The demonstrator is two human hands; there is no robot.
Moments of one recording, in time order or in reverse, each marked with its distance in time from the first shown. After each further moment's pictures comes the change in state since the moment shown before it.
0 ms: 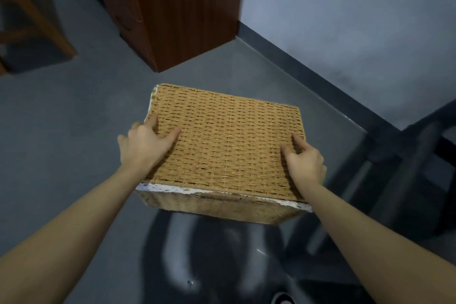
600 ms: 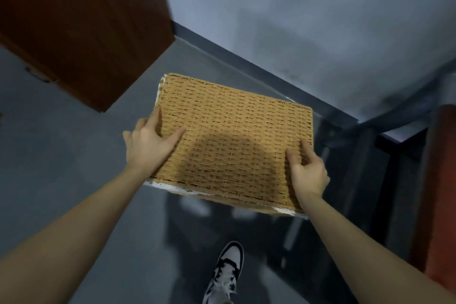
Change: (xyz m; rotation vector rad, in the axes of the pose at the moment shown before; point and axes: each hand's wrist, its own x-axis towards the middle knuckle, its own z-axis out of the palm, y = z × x) left_hand 0.164 0.221 -0.044 -0.059 -0.240 0.254; right_hand 0.113 -0.062 -0.122 0.111 0.174 0.338
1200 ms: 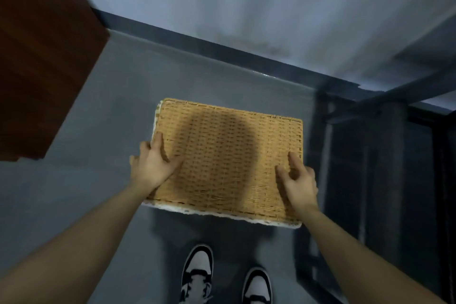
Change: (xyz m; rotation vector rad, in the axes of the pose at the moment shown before) left_hand 0.143 -0.029 0.167 0.194 -0.485 0.076; right_hand 0.081 0.062 0.105 0.016 -0.140 0.286
